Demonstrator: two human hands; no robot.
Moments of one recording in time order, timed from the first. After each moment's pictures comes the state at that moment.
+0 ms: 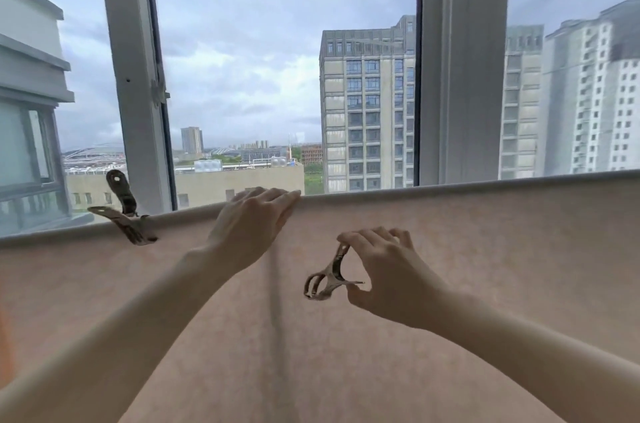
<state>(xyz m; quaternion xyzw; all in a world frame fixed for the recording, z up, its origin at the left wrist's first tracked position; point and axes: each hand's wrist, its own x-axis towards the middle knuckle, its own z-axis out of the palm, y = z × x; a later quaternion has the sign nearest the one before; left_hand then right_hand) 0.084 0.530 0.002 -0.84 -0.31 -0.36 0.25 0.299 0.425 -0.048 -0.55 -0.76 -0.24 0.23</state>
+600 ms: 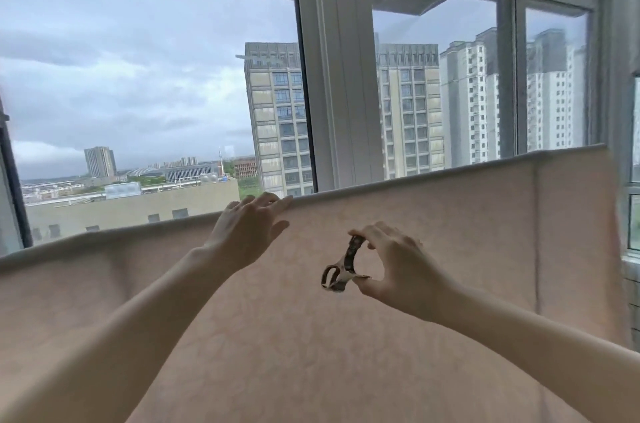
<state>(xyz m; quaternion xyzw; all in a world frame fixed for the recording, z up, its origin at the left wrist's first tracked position) 0.266 0.504 0.010 -0.89 -0.28 -0.30 0.22 0.448 0.320 -0.044 -0.64 -0.66 -0.17 0.35</state>
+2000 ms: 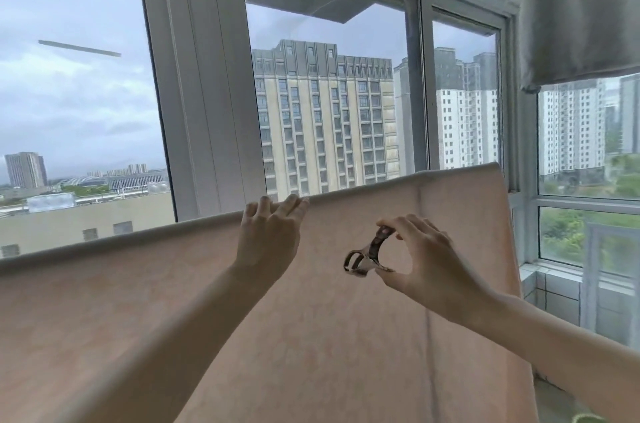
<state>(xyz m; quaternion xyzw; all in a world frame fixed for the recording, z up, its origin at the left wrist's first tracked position) 0.648 0.464 -0.018 -0.82 -0.23 -0.41 0.33 0.788 0.248 -0.043 -0.70 -0.56 -0.26 0.36</state>
